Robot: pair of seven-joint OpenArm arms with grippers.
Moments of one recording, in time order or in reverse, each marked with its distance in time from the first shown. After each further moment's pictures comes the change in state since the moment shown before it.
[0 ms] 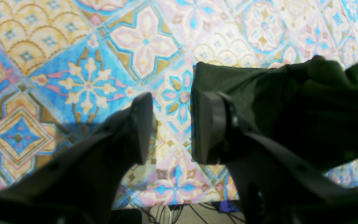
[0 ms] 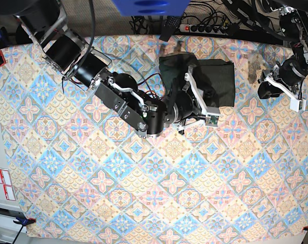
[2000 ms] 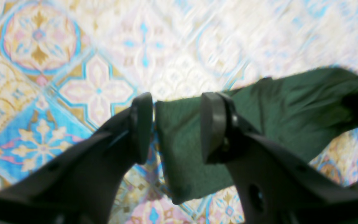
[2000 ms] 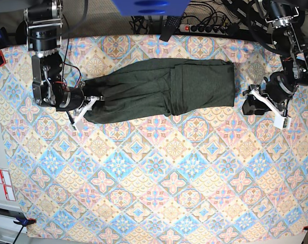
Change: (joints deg) left arm -6.3 -0.1 8.5 0.0 1.1 -0.1 -2.5; right arm -24.2 11.8 52.5 -12.3 0.1 -11.1 1.2
